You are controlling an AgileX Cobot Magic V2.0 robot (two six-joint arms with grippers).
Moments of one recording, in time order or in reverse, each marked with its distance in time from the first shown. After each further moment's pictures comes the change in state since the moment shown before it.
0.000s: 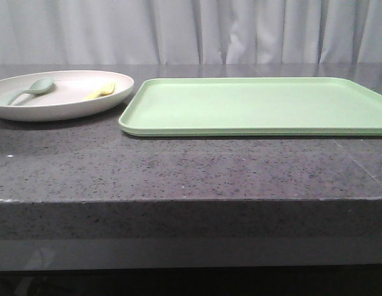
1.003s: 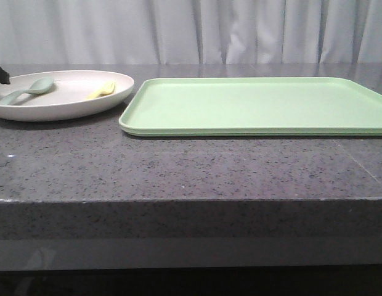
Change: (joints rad) left arm 0.165 0.584 -0.314 -0.372 -0.030 0.204; right arm 0.000 0.000 0.000 0.000 0.002 0.000
